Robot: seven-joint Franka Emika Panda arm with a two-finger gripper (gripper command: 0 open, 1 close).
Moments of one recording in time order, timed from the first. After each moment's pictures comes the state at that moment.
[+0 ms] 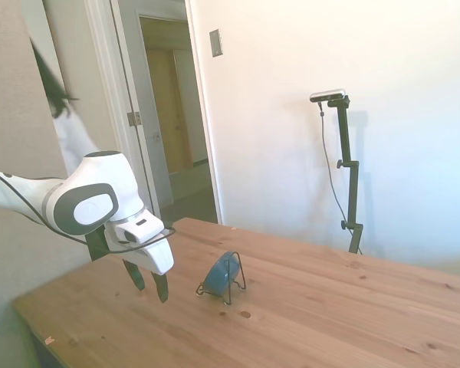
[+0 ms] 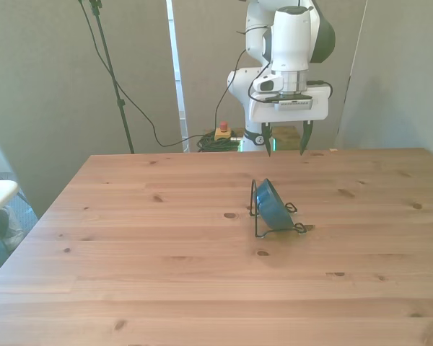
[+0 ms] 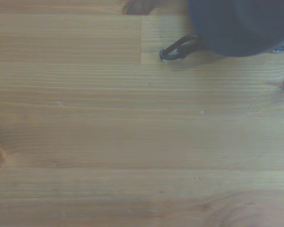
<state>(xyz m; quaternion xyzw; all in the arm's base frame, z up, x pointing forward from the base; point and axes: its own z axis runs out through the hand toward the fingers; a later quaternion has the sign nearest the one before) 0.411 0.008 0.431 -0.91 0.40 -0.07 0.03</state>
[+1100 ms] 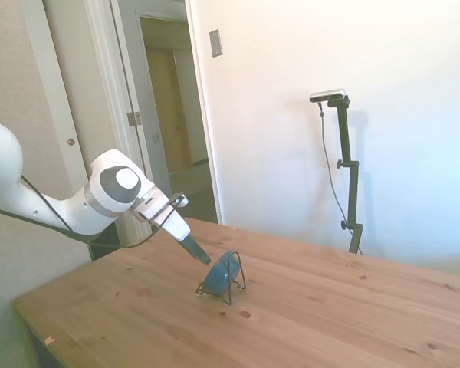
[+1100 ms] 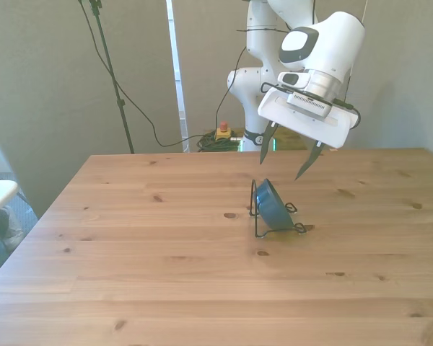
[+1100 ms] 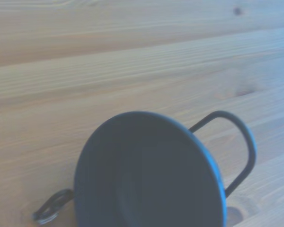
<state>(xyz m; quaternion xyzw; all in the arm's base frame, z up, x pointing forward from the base) 0.509 0.037 0.442 -0.78 0.55 -0.30 -0.10</state>
